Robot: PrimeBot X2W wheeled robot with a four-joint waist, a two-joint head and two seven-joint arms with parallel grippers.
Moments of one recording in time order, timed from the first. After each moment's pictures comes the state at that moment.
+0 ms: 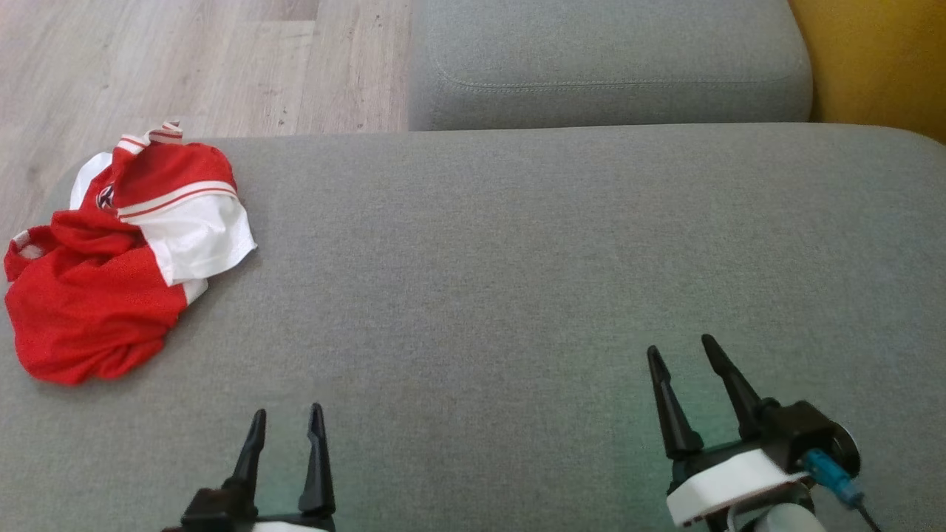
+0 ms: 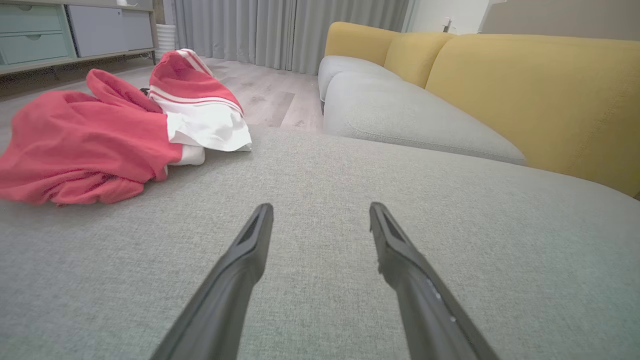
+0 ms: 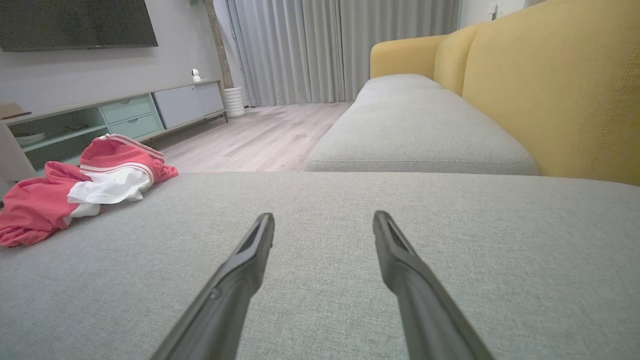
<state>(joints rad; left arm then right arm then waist) 0.11 0.05 -0.18 0.26 -0.27 0.01 -0.22 0.04 -0.04 0.17 0.25 0.12 0.13 -0.22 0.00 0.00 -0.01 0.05</state>
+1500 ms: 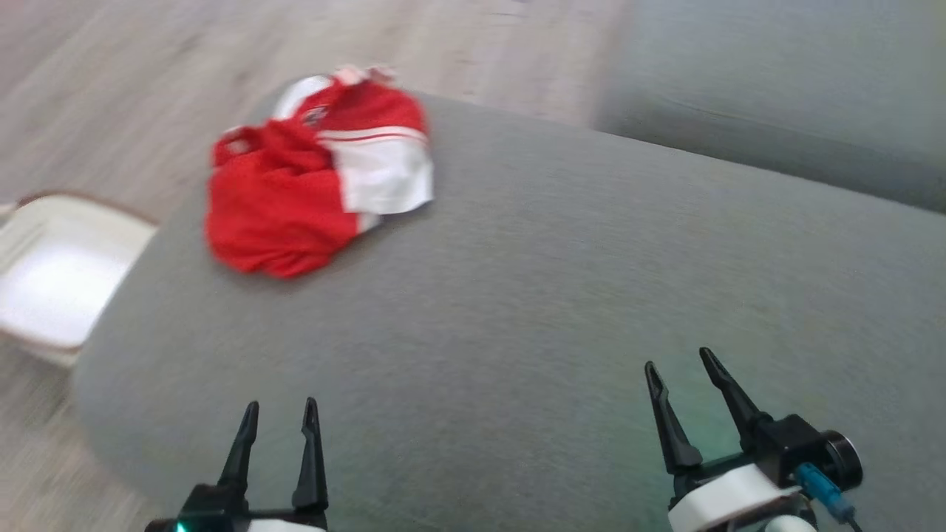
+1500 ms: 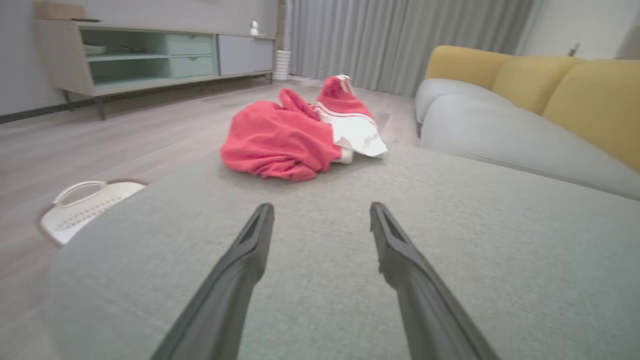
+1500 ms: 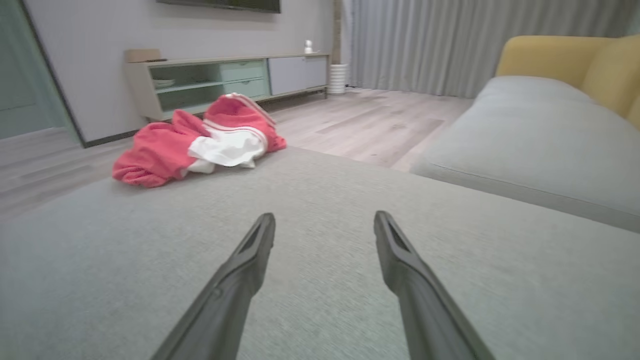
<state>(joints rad) 0.10 0.08 -0.20 0.24 -0.23 0.04 -0.24 0.06 -0.04 0.16 0.26 0.03 0.13 -0.25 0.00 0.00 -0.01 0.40</state>
